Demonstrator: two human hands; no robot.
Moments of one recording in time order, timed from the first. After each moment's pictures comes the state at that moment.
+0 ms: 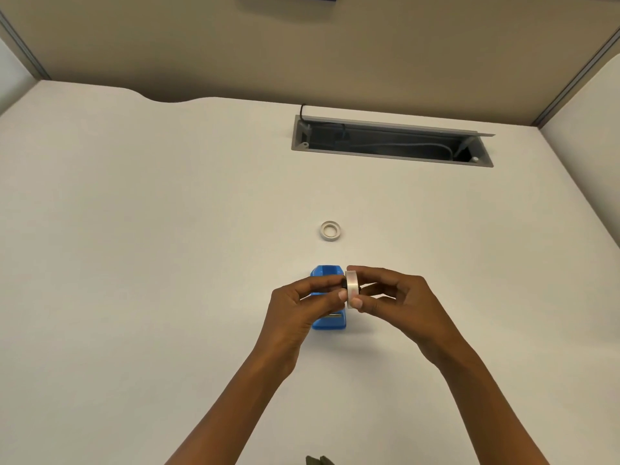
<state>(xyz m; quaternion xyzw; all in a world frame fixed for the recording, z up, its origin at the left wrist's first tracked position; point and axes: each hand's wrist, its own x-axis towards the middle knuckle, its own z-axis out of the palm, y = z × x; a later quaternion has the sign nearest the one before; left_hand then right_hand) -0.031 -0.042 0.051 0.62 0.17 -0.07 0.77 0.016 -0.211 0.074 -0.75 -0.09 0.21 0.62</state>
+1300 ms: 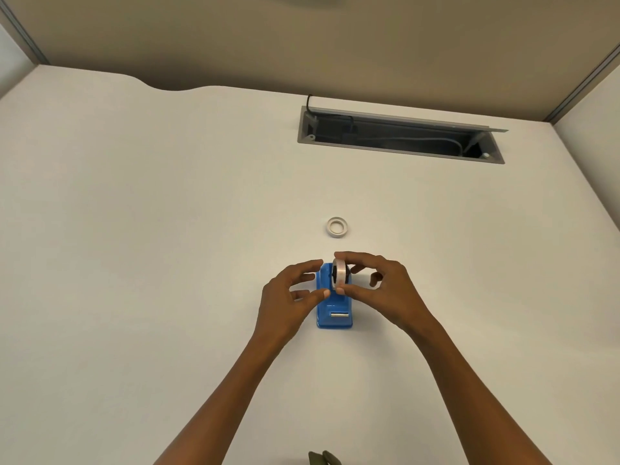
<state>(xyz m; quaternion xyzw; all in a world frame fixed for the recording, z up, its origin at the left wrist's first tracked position) -0.015 -0.016 0.013 0.75 0.13 0.01 0.64 0.048 -0.185 0.034 -0.85 -0.14 0.15 0.49</state>
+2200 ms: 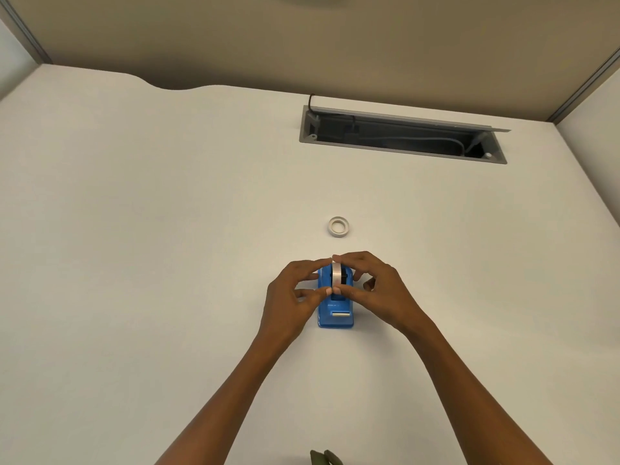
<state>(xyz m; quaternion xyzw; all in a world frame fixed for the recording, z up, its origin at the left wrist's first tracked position) -0.013 -0.018 0.003 0.78 0.09 0.05 0.62 0.053 -0.182 0.015 -0.85 -0.16 0.17 0.46</state>
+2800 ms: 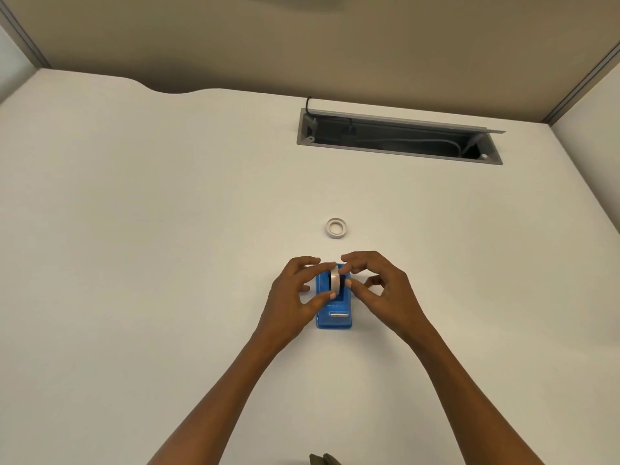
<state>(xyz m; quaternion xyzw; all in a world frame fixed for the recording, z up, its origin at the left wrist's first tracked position) -0.006 -0.016 -0.002 0.84 0.03 0.03 0.54 0.041 -0.188 0.025 -0.83 -0.18 0.09 0.52</state>
